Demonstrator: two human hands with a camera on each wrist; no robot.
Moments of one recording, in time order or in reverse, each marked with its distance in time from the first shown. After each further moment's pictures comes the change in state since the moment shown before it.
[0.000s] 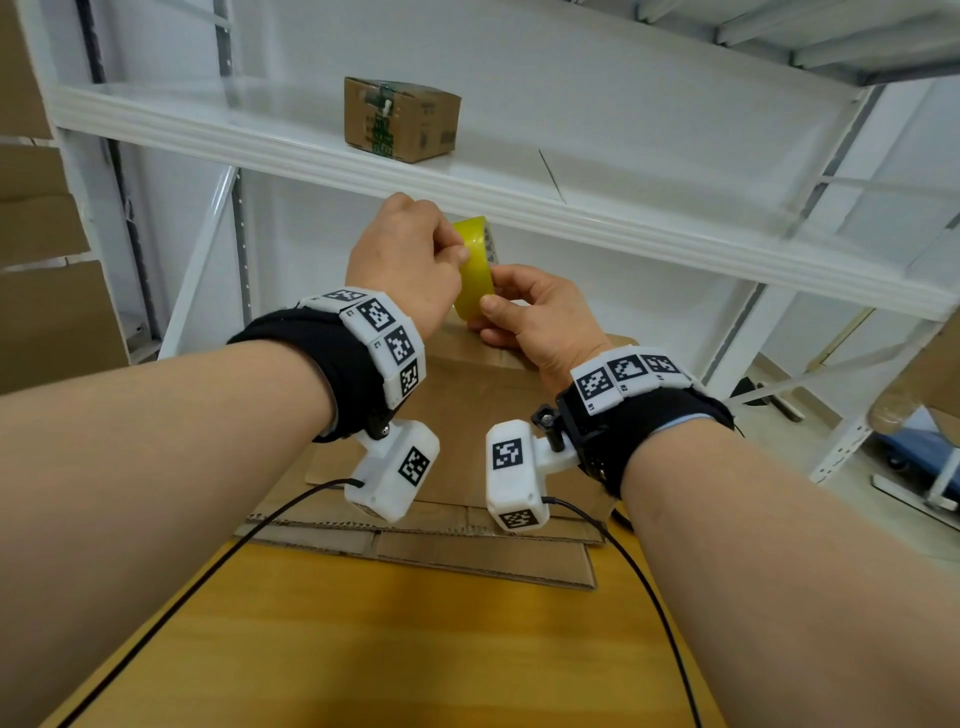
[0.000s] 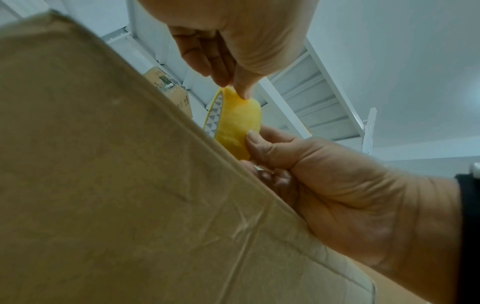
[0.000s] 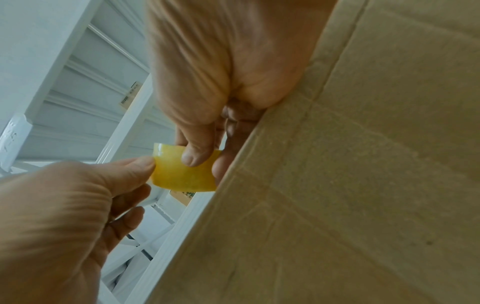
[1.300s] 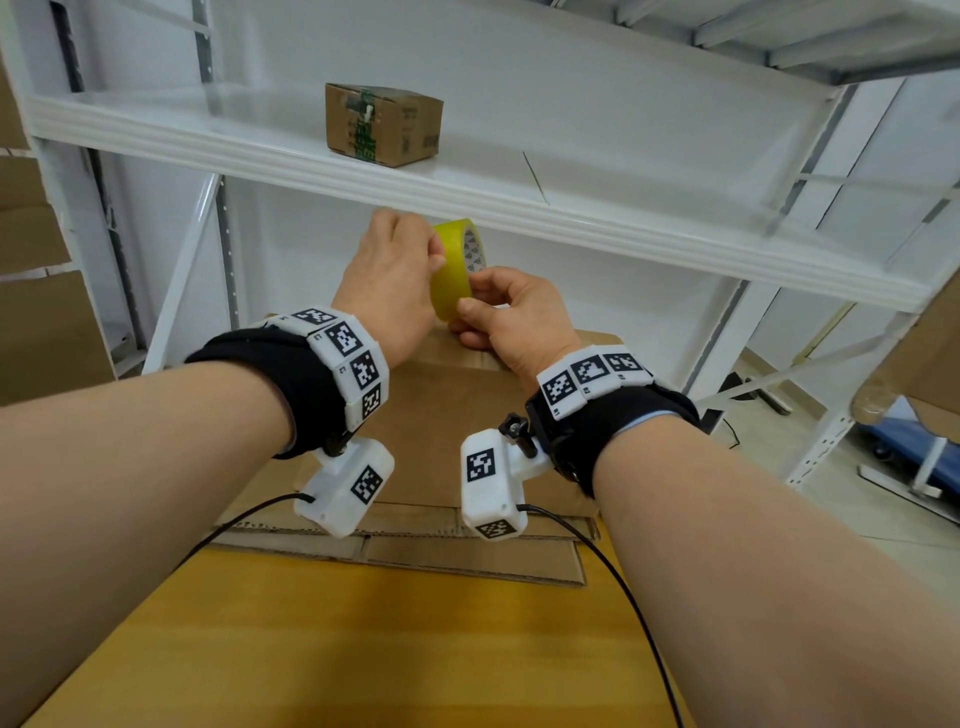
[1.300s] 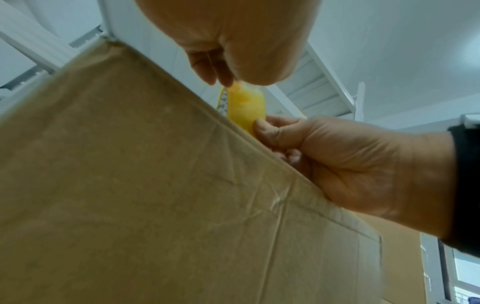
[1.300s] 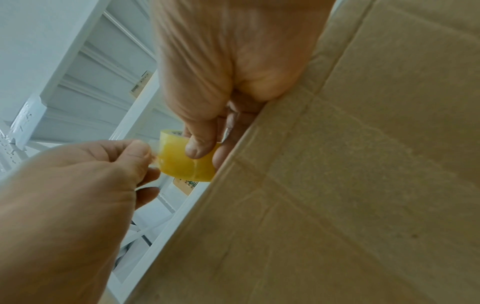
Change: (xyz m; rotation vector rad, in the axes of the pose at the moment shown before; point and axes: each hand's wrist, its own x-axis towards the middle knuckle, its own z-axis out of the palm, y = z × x) left_hand -0.010 -0.004 -0.003 0.077 -0.167 0.130; right_hand -0.001 -0.001 0.008 -0.070 0.073 -0.004
